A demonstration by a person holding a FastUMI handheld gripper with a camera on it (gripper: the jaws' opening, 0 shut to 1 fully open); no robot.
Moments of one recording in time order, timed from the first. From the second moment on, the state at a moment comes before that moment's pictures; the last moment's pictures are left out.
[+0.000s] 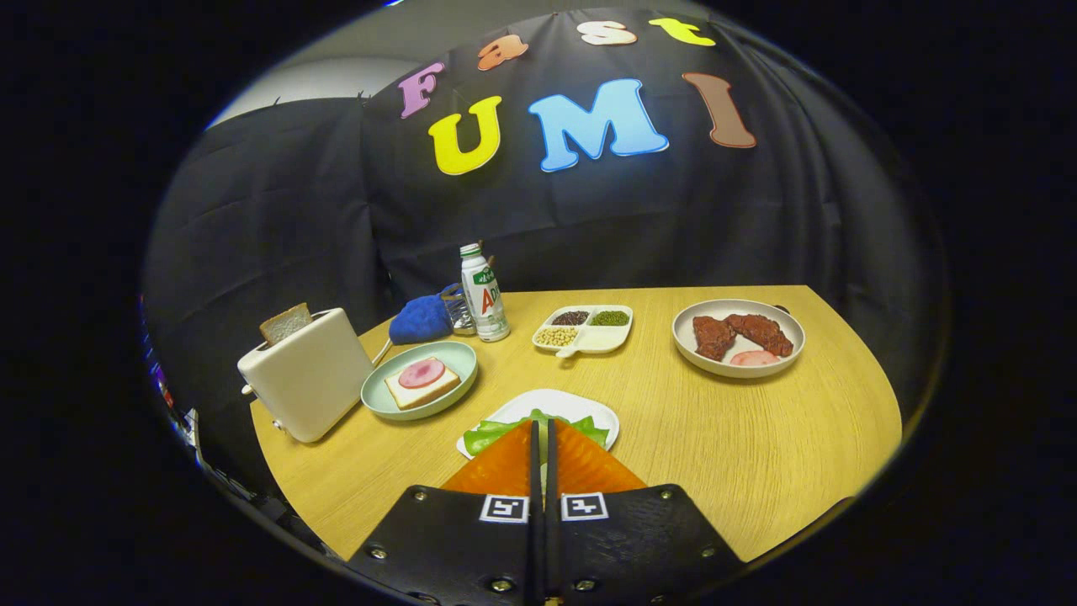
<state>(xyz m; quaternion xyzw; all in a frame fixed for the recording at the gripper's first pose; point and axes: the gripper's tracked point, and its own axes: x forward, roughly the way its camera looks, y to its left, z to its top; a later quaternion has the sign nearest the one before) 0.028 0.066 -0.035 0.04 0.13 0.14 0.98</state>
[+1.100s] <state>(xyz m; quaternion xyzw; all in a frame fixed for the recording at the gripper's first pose) 0.114 0.253 0.015 -0.01 0.09 0.25 0.96</state>
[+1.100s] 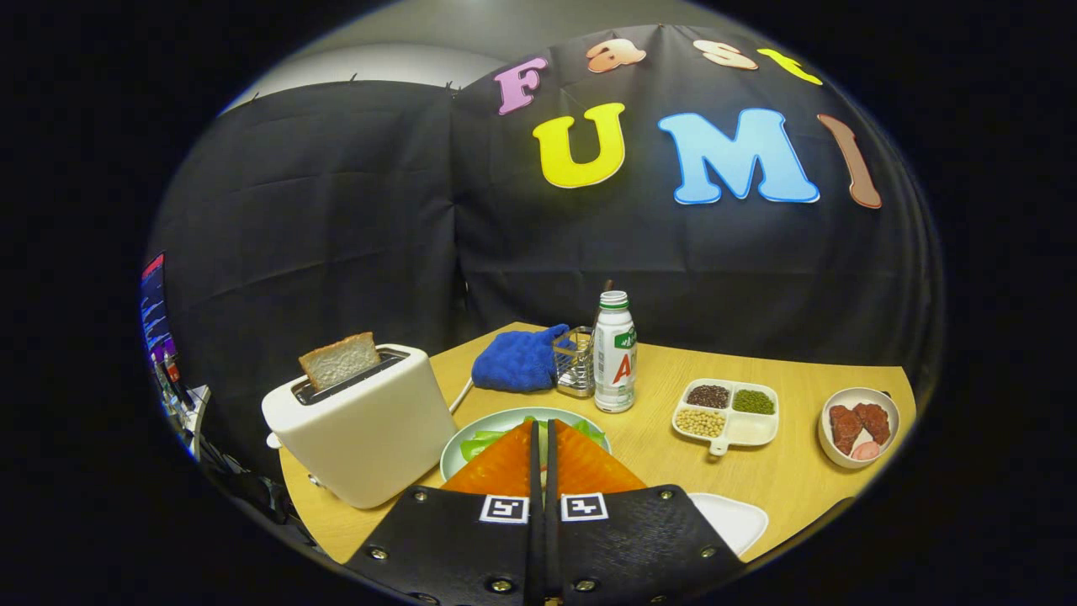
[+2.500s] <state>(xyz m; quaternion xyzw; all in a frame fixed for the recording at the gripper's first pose) 0.096 0.299 -0.020 -0.01 0.07 0.20 0.98</state>
